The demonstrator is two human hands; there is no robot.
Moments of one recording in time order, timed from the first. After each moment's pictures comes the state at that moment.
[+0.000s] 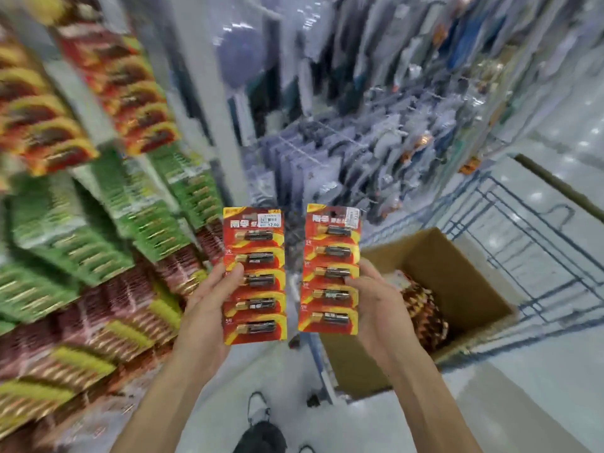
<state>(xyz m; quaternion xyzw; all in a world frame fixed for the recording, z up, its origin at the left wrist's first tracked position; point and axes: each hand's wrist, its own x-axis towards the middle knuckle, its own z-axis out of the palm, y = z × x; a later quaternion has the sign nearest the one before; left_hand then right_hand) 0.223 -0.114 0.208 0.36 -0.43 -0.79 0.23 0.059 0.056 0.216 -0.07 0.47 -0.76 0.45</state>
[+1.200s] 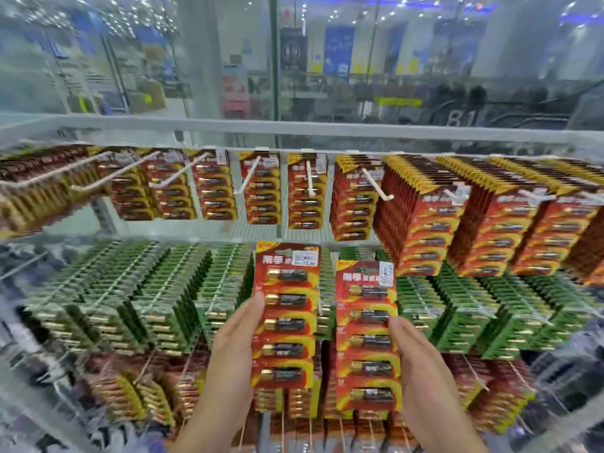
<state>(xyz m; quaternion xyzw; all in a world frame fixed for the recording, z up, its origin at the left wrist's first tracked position) 0.743 -0.284 0.331 0.43 -0.35 -0.65 0.52 0.533 -0.236 0.343 -0.18 0.46 -0.64 0.59</state>
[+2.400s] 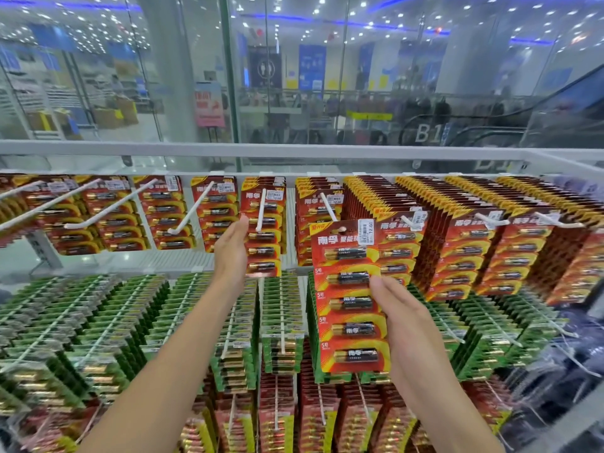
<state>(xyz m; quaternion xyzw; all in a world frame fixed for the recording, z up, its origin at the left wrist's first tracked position) 0.666 -0.493 0.366 0.44 -0.42 -0.53 0.59 0.475 -0.291 0.377 -0.32 0.44 -0.65 0.53</state>
